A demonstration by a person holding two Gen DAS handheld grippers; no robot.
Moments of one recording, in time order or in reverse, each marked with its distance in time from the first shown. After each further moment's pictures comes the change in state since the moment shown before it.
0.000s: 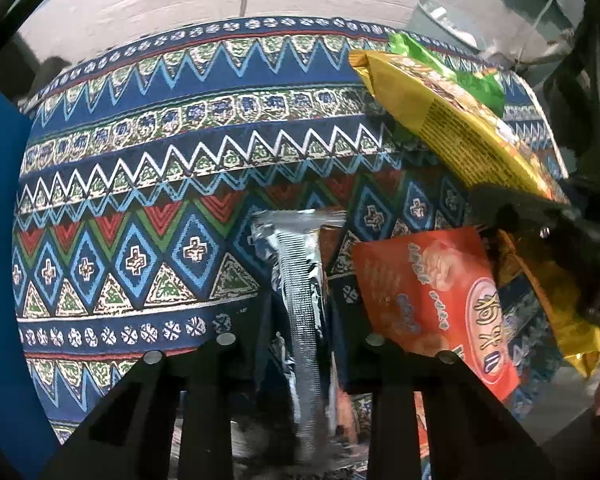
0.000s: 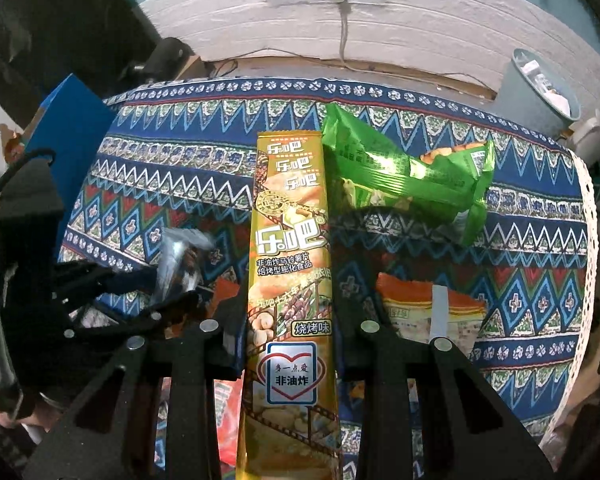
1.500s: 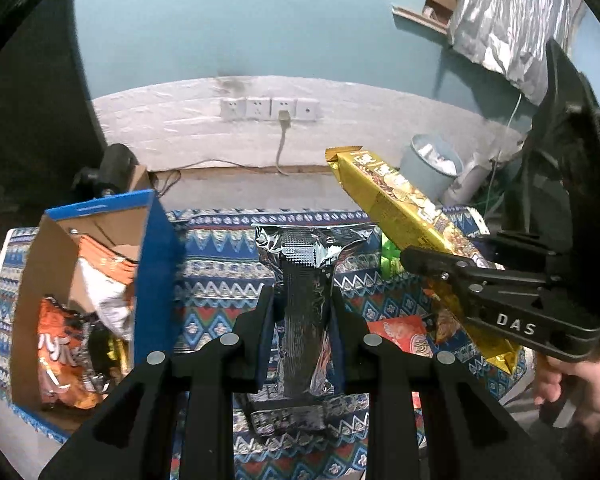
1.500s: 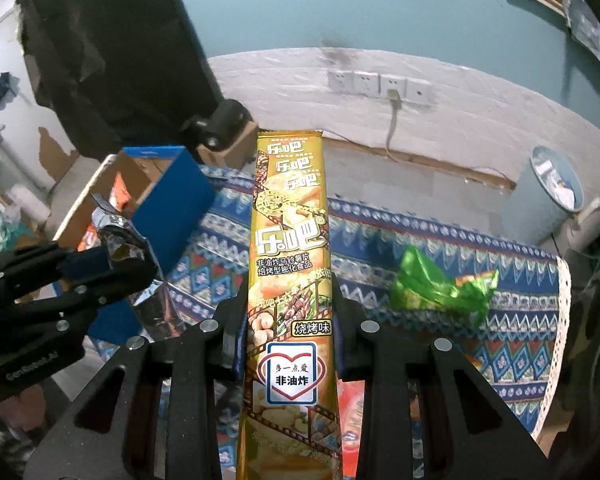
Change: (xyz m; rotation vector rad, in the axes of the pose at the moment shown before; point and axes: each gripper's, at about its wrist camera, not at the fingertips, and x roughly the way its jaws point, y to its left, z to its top) left arm -0.223 0.097 -0.023 -0.032 -0.424 0.024; right arm -0.106 0.100 0.039 -0.133 -0.237 0.073
